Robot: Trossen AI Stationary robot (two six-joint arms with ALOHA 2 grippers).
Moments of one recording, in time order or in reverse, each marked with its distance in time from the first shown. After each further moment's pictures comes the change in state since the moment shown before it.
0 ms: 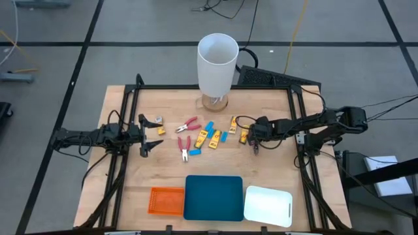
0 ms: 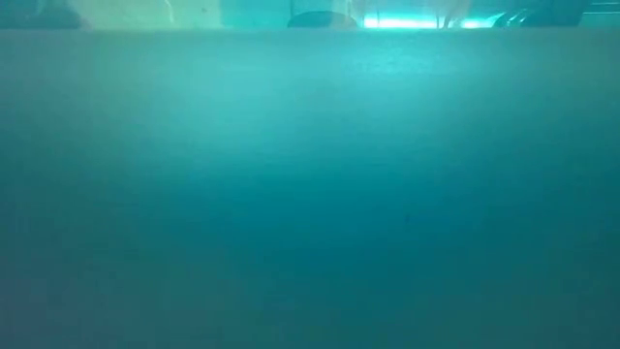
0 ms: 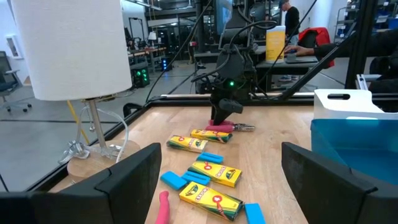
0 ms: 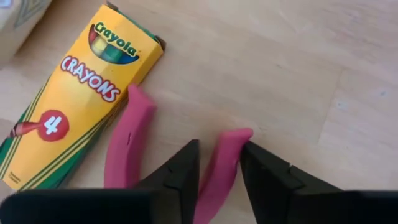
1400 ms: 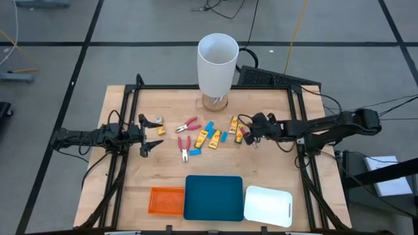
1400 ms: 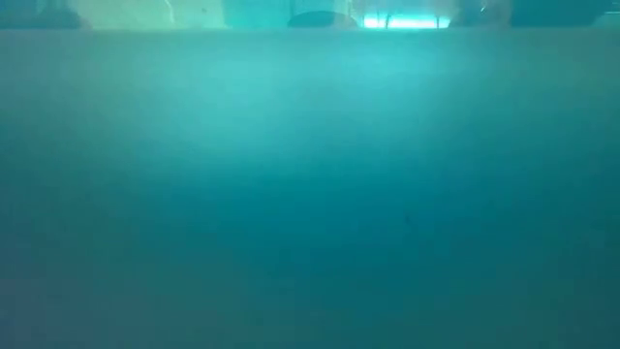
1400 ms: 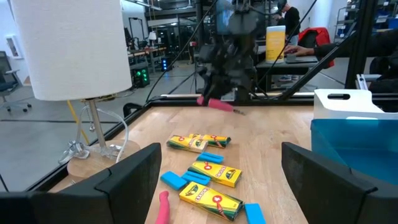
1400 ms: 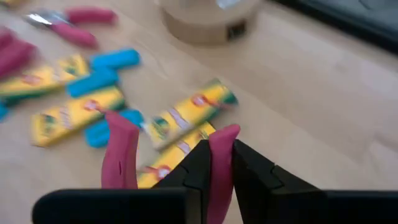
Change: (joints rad) left arm 0.000 0.000 0.000 0.000 0.000 0.000; right arm 0.110 -0.236 -0.002 0.260 0.215 -0.410
